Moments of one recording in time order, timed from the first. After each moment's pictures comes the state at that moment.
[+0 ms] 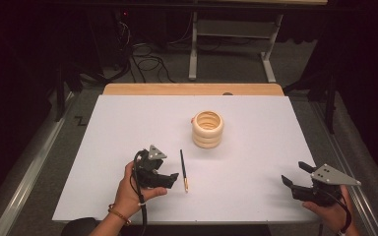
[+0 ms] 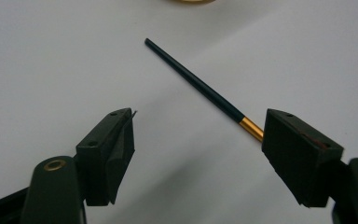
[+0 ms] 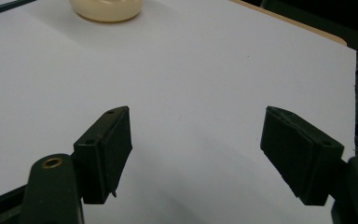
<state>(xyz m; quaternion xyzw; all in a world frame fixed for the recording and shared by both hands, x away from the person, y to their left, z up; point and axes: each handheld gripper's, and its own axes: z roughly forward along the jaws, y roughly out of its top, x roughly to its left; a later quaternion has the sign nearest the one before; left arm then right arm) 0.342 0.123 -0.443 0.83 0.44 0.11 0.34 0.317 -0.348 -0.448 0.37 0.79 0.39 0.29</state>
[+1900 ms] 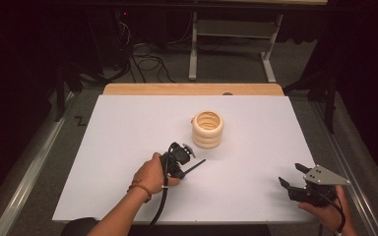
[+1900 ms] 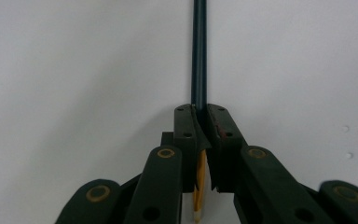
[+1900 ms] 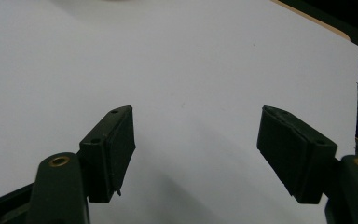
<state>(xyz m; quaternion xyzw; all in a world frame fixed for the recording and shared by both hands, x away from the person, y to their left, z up) 0.393 0.062 -0.455 0.93 0.33 0.02 0.14 0.318 -0.339 -0.452 0.35 0.82 0.35 0.30</state>
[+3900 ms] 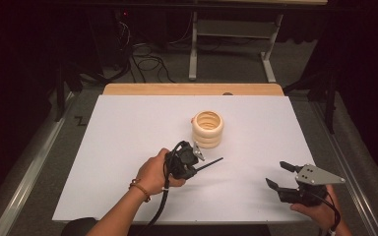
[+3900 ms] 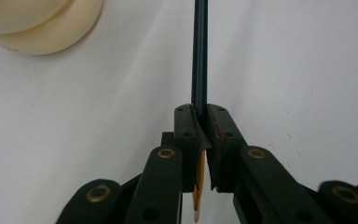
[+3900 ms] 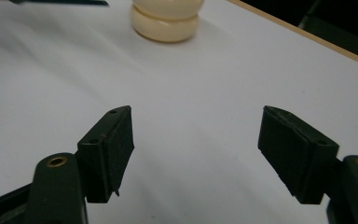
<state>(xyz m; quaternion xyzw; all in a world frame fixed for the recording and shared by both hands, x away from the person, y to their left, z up) 0.371 0.049 -0.416 0.95 0.21 0.07 0.22 0.314 -0.306 -0.433 0.28 0.83 0.41 0.25</state>
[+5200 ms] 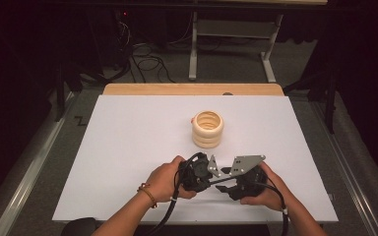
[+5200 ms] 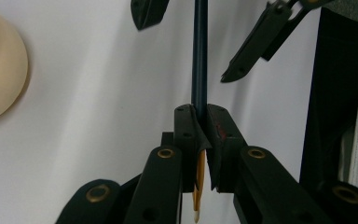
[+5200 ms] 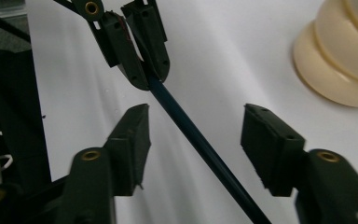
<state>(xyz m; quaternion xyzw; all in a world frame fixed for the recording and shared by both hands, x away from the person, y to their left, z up) 0.342 0.016 -0.409 0.96 0.11 0.05 0.24 0.343 -0.169 -0.425 0.14 0.93 0.33 0.10</state>
